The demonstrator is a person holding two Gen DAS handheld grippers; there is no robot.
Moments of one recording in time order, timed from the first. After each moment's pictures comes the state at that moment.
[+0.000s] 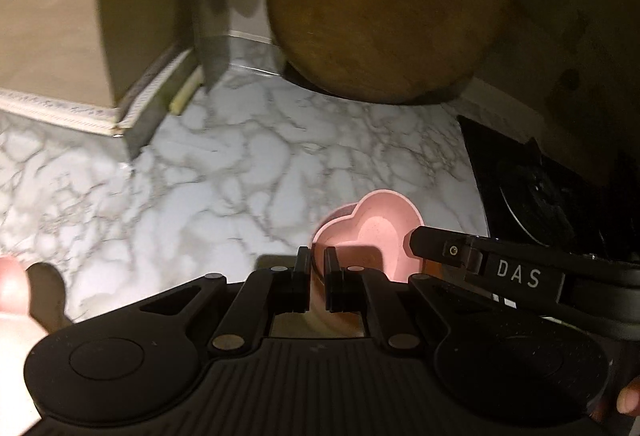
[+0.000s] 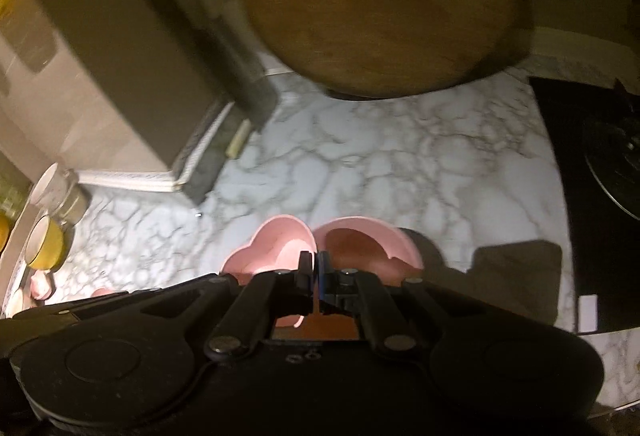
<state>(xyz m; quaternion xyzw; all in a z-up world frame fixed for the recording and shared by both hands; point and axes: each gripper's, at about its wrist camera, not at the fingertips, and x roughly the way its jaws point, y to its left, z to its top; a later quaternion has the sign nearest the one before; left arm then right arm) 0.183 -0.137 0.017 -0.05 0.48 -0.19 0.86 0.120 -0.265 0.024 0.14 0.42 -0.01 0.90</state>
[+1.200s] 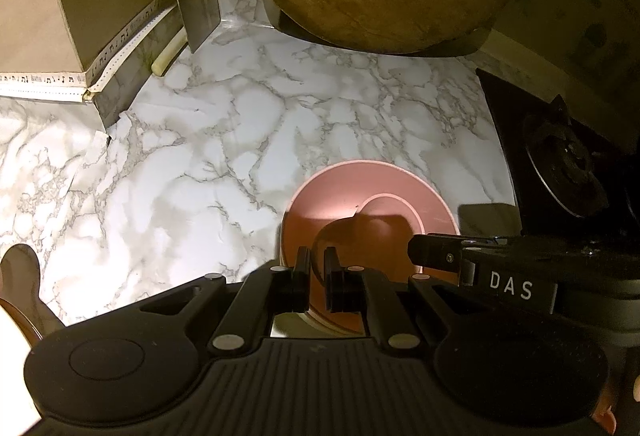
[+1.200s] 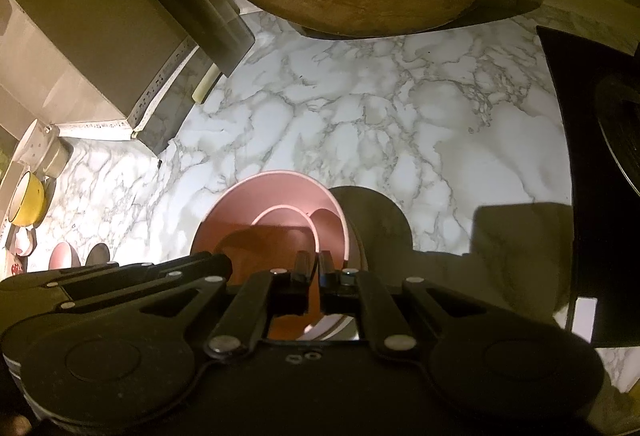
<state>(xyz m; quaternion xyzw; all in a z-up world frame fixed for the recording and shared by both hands) 0.190 -0.170 -0.024 -0.02 0.52 -0.17 0.84 0.138 -0.306 -0.024 0.12 0.49 0.02 0.86</state>
